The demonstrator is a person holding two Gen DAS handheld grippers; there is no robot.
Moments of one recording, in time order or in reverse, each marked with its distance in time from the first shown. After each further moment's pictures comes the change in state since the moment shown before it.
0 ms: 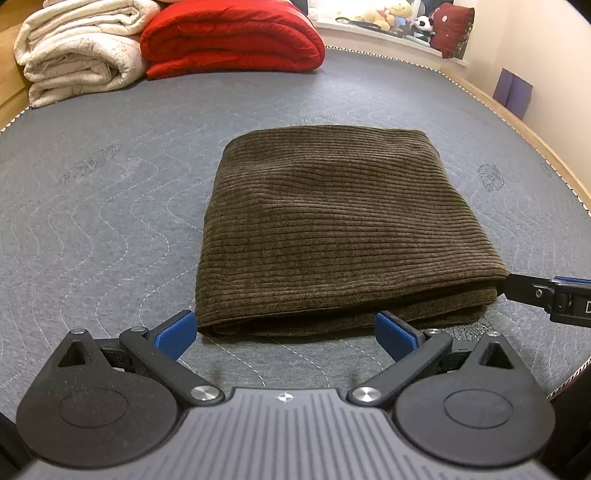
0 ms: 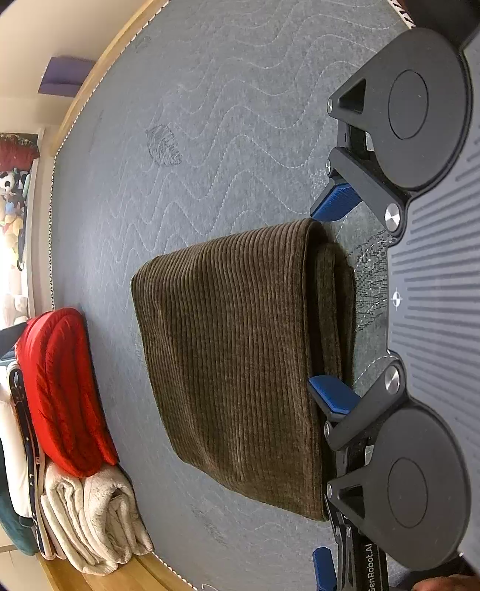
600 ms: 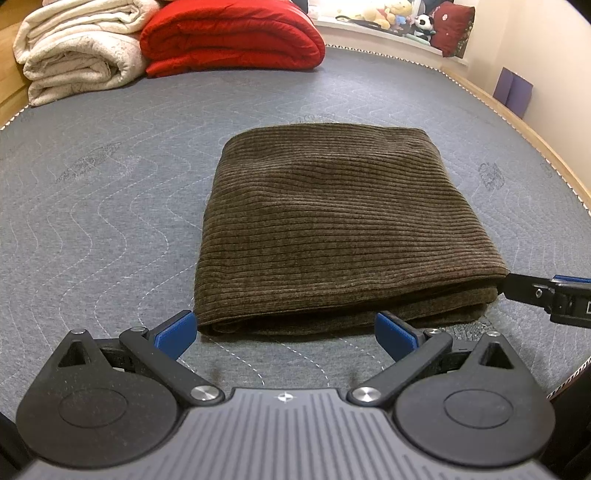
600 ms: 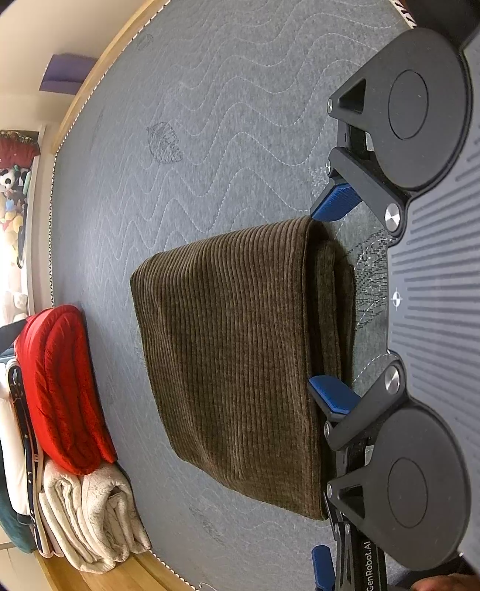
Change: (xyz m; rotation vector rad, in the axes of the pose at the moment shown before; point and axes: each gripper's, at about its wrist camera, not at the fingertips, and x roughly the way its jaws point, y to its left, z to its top) left arm 0.002 -0.001 -0.002 -0.002 0.006 0.003; right arm 0.000 0.001 0.001 -0.008 0.001 0.005
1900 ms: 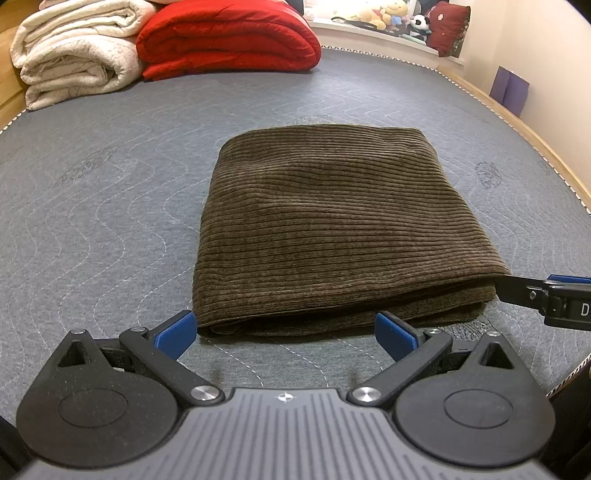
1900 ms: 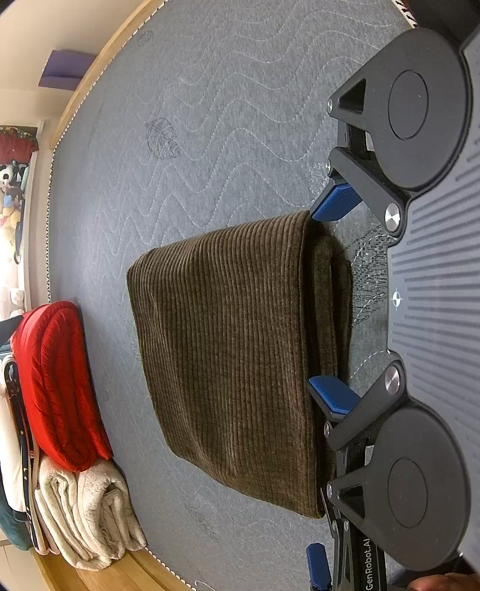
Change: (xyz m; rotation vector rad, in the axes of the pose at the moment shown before) left arm -0.002 -0.001 0.001 0.007 -0.006 -0.006; right arm 0.003 -0.003 0.000 -0.015 0.010 0.011
